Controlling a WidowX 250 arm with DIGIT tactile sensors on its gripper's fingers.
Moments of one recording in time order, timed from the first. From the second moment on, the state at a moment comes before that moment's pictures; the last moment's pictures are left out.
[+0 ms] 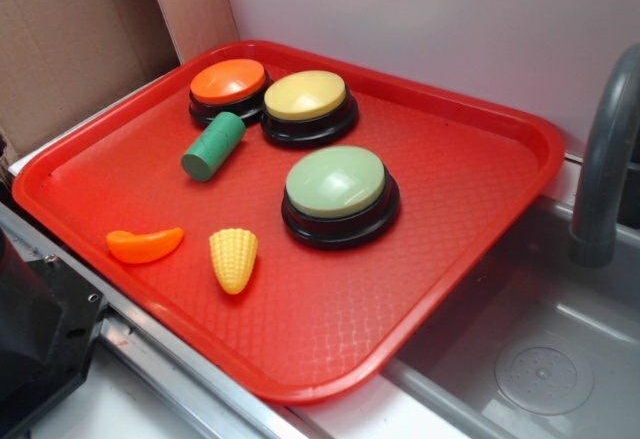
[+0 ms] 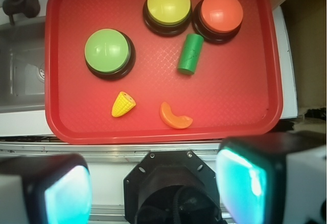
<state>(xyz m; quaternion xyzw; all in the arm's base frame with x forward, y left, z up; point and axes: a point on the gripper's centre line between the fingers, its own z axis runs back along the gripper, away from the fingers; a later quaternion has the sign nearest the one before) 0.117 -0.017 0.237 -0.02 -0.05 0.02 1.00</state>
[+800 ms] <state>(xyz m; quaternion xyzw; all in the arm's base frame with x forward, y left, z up) 0.121 -0.043 0.181 -0.01 -0.03 0.16 0.99</state>
